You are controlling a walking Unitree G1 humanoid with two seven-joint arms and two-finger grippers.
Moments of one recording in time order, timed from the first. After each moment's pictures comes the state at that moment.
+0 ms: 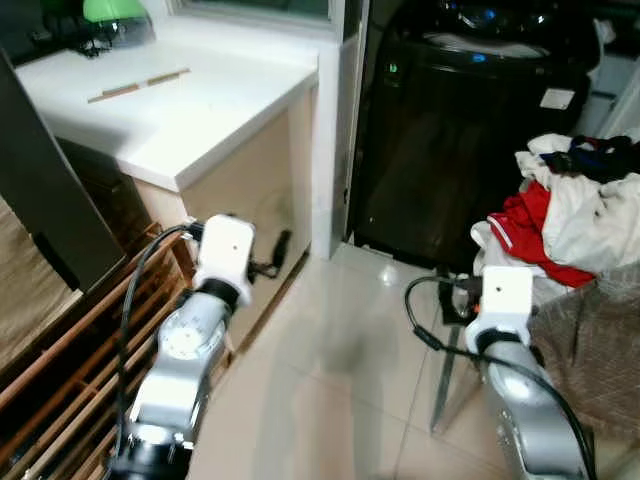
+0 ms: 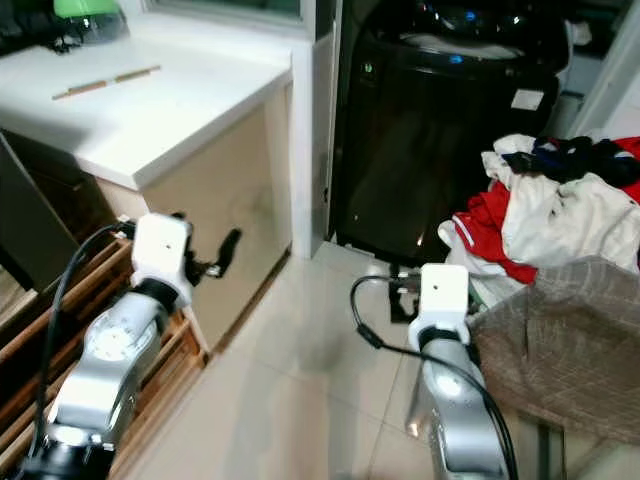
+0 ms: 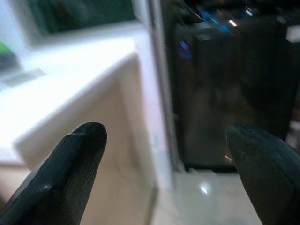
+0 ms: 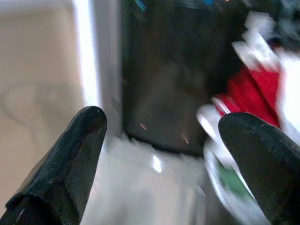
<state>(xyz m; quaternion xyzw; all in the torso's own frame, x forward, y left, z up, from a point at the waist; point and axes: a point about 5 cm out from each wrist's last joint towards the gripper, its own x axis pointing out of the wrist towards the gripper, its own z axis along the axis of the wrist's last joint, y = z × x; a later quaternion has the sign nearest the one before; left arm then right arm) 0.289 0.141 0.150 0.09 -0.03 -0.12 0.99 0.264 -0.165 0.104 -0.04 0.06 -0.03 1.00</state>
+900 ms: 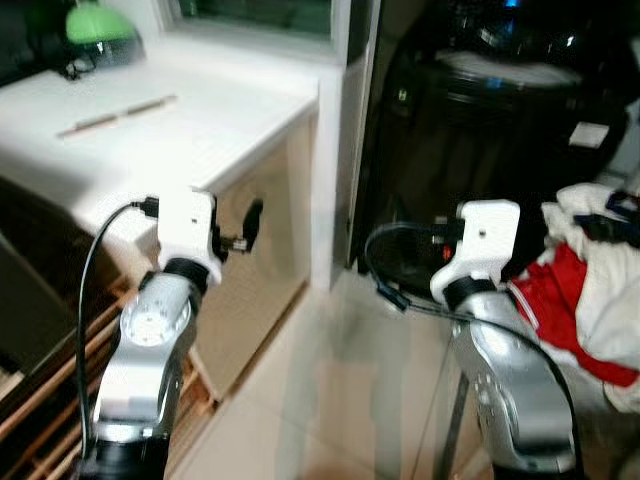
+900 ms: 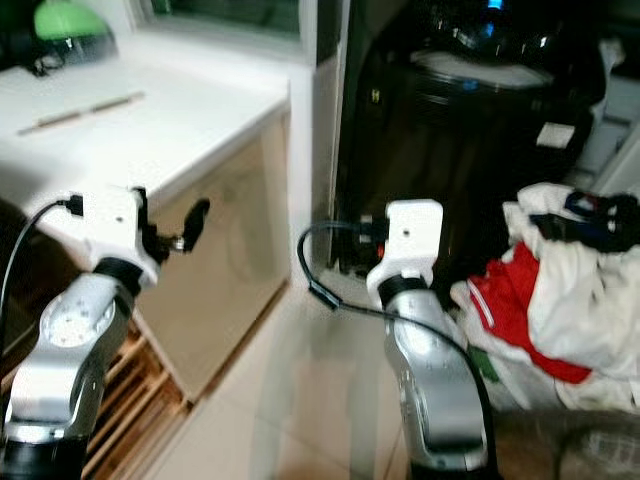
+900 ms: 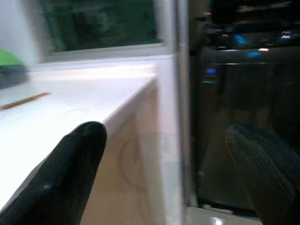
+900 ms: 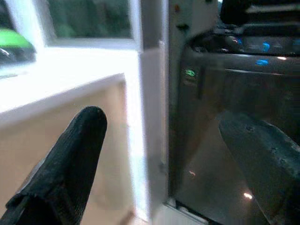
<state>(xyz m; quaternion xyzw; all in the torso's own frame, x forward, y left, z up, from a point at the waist) 0.285 0.149 0.176 0.05 -0.05 -0.10 0.99 0.267 -0.131 0.169 0.01 -0.03 0.05 1.00</state>
